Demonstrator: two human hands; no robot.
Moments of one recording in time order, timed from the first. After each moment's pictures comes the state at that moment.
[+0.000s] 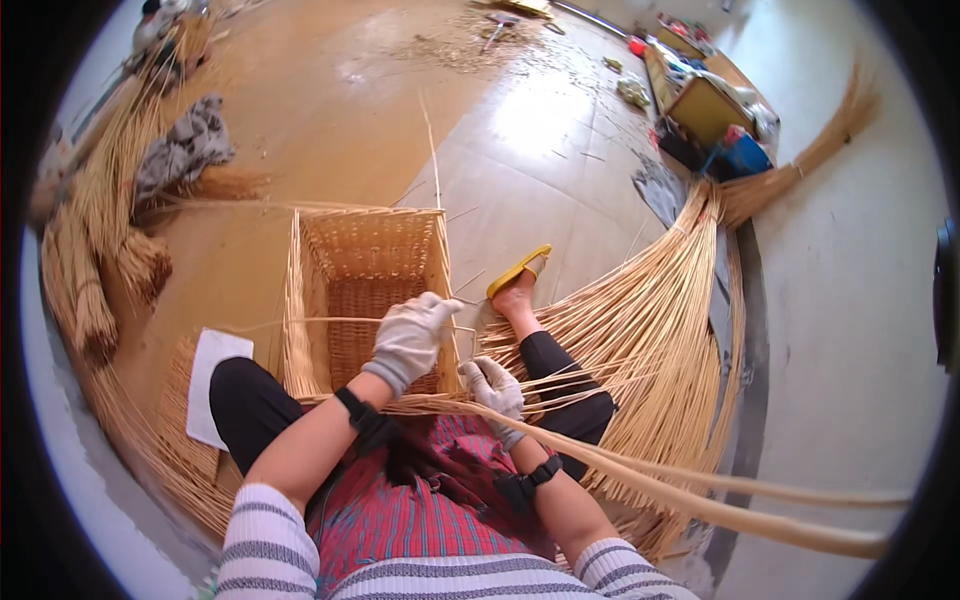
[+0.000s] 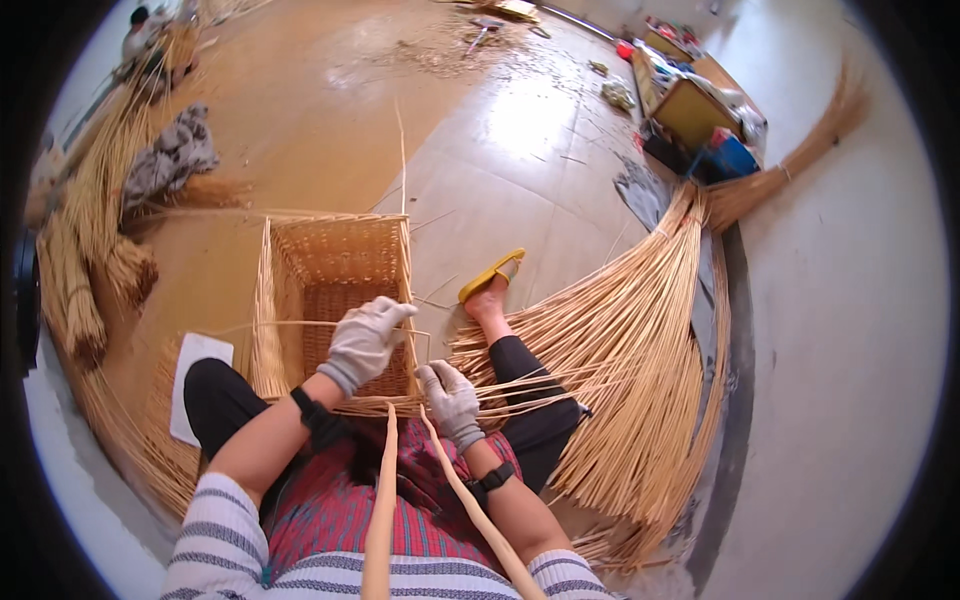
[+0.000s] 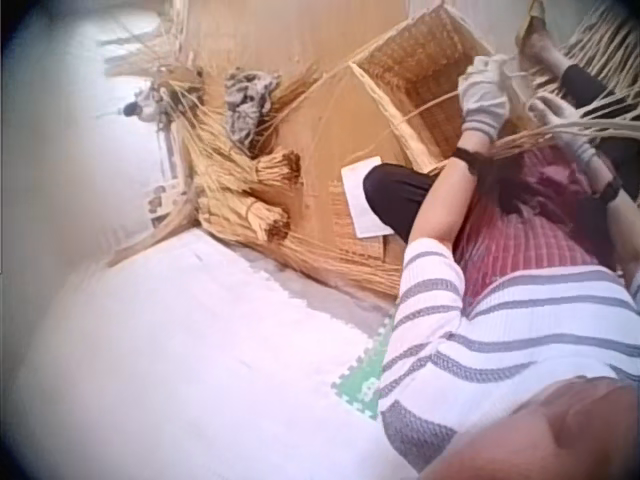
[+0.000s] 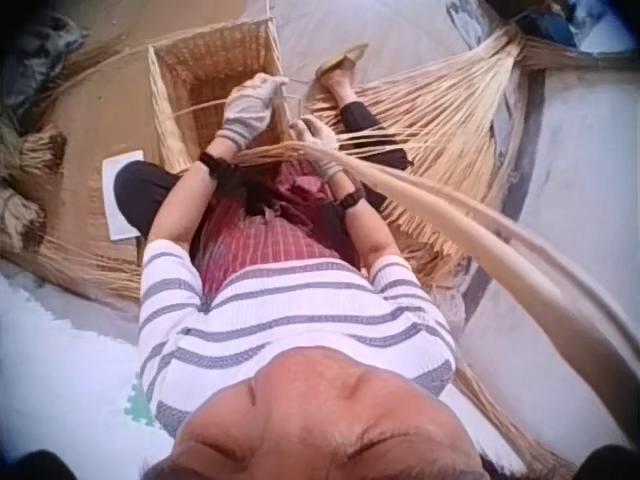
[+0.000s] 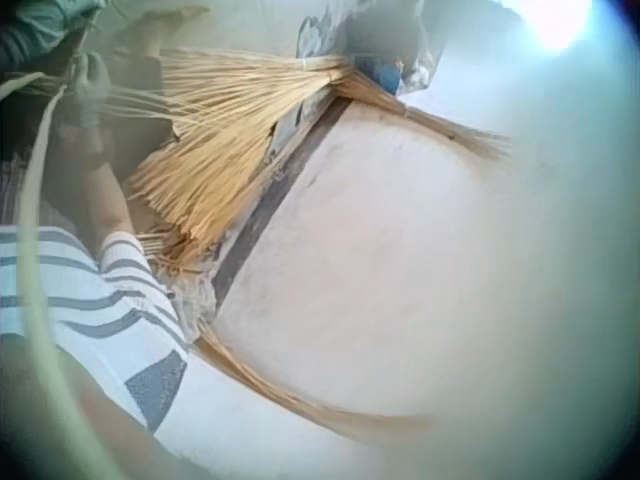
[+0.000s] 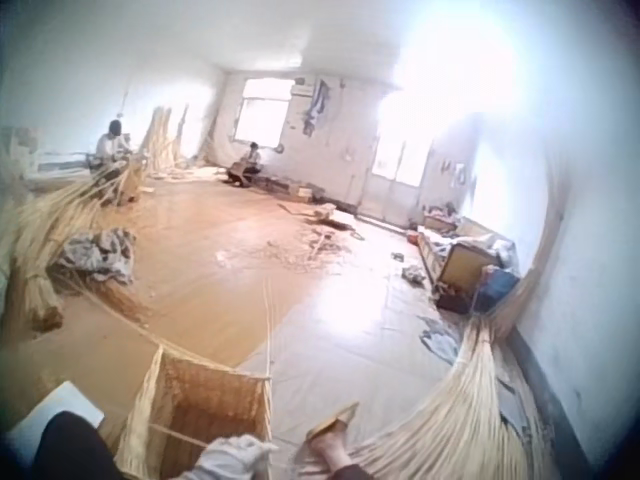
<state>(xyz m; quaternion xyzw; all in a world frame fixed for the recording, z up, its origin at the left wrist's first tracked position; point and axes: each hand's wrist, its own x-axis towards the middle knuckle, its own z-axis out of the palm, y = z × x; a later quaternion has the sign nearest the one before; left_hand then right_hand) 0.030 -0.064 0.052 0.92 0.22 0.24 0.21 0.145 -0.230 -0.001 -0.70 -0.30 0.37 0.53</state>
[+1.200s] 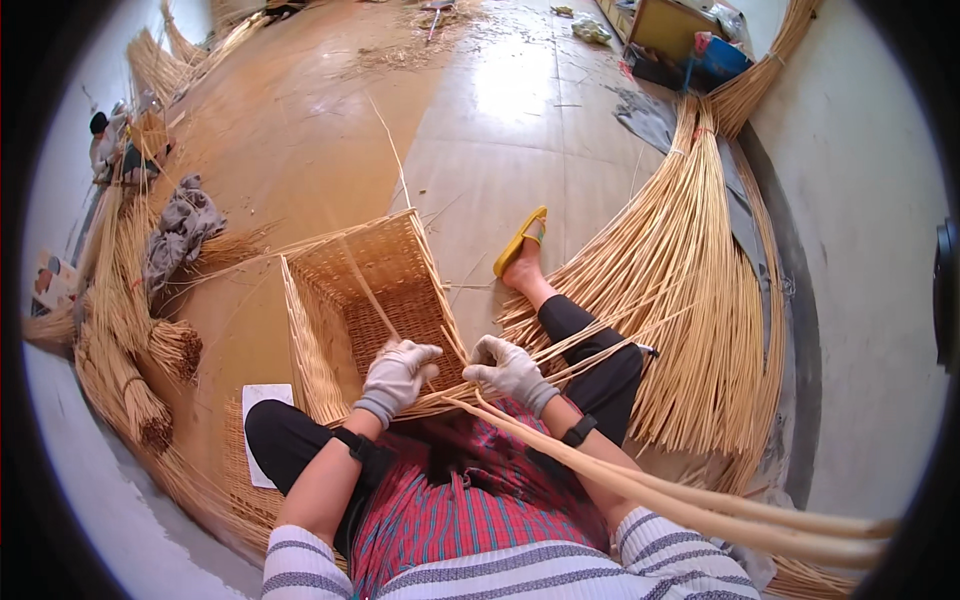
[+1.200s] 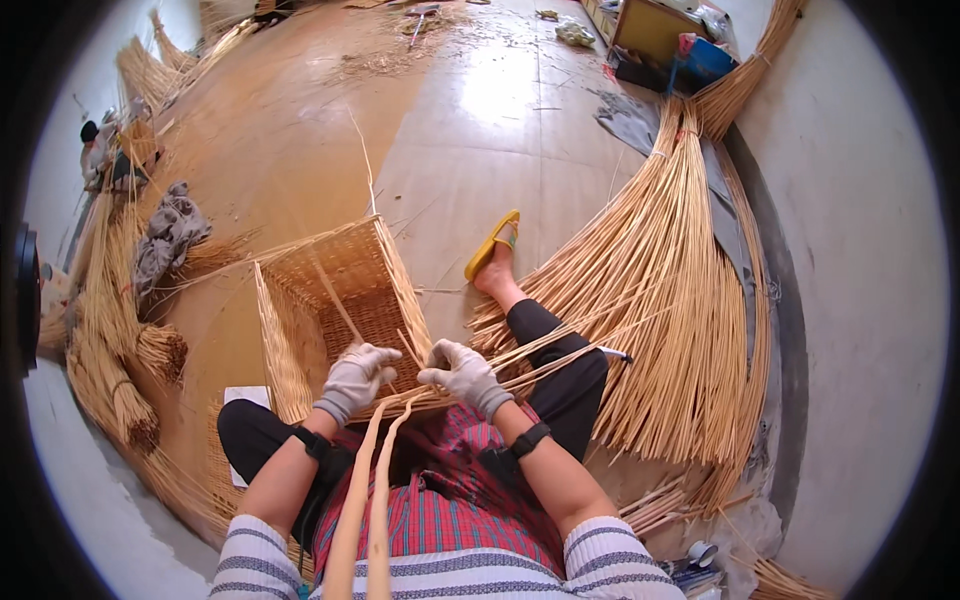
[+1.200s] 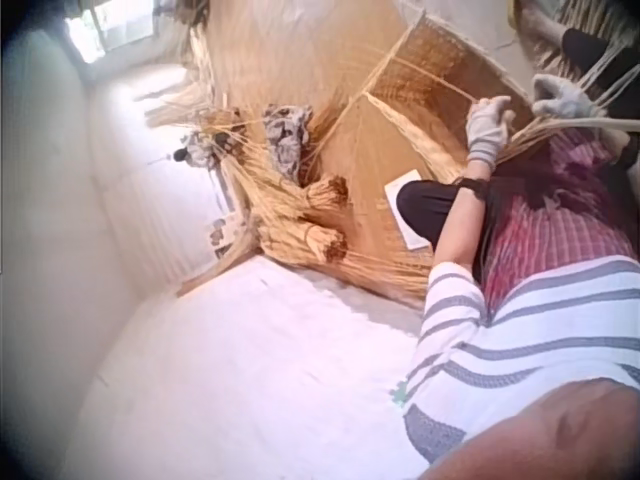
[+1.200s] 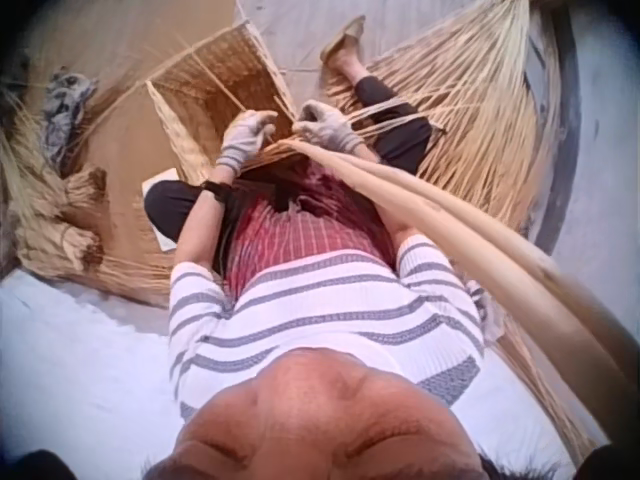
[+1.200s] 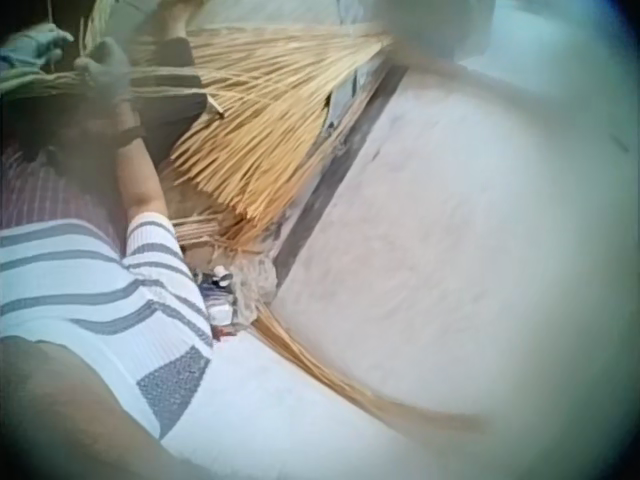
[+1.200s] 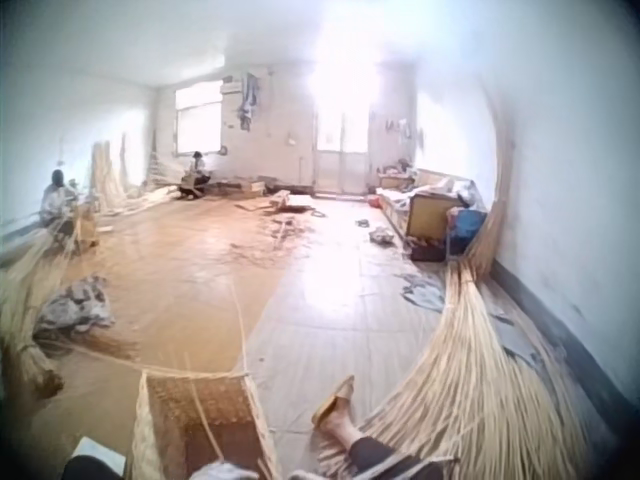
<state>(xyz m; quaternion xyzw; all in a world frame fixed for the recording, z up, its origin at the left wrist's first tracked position) -0.007 -0.073 0.005 0.95 0.21 0.04 0.24 0.183 -0.235 -0.038 -0.63 -0.33 0.48 0.51</state>
